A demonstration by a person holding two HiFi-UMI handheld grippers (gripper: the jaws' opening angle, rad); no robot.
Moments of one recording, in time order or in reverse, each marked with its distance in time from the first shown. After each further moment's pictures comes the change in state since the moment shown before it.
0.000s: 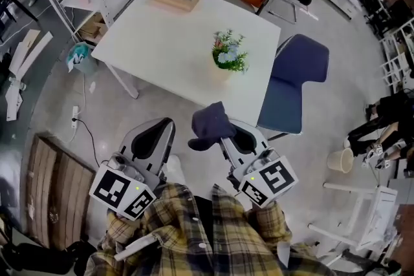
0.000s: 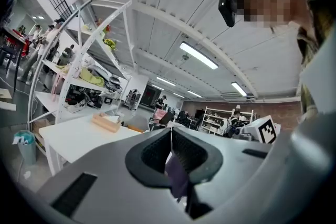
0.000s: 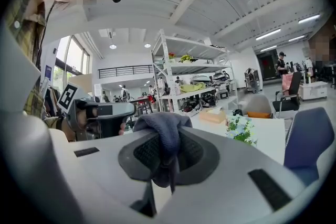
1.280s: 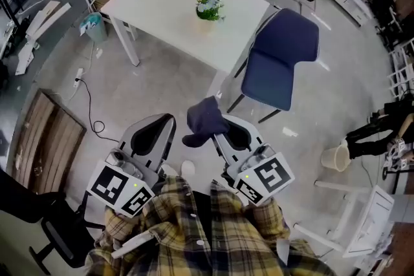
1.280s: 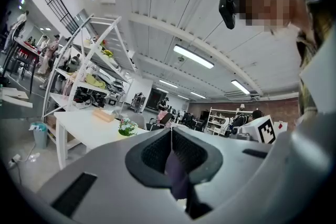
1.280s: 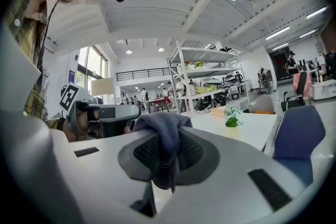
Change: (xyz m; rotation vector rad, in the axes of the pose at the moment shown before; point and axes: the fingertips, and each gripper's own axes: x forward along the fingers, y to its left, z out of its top) left arm -0.082 -0.257 -0.081 0.012 -0.038 0.104; right arm -0.251 0.055 -0.042 -0.028 -0.023 0.167
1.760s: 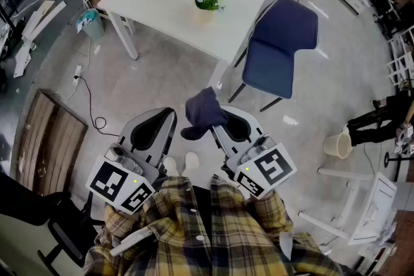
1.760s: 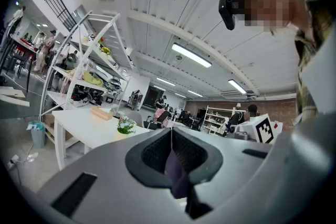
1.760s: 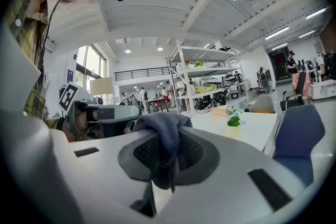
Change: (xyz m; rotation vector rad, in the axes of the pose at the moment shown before) left arm -0.013 0.006 0.001 -0.002 0.022 -0.030; right arm 0.011 0.018 -0.001 -0.001 0.008 -0.006
